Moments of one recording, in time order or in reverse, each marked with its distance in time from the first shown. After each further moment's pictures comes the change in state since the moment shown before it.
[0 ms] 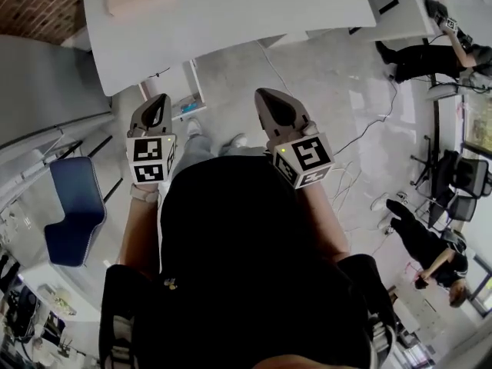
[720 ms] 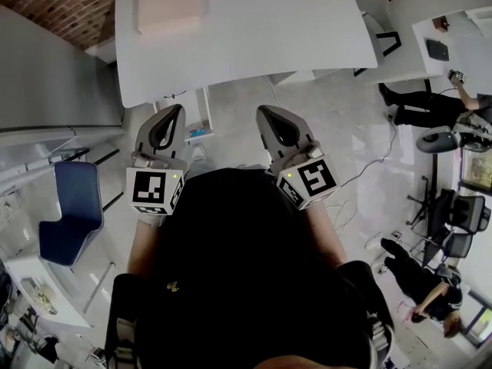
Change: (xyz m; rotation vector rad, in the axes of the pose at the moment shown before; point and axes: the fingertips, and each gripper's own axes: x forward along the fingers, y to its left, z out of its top) left arm -0.083 -0.015 0.117 -0.011 -0.384 0.003; right arm -0.009 0.035 0.077 -0.097 -0.158 0.132
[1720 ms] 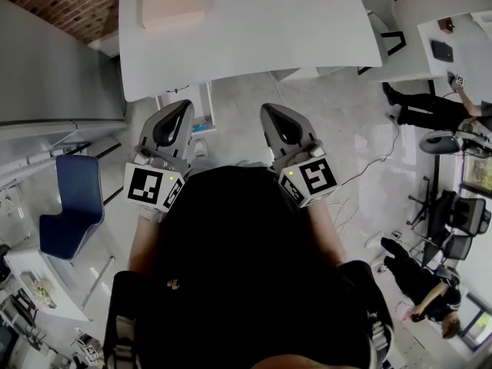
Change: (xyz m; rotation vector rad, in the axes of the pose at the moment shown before) left arm -0.005 -0.013 0.018 -0.072 -0.130 -0.118; right arm -0.001 0.000 -0.007 -0.006 0.007 -0.009
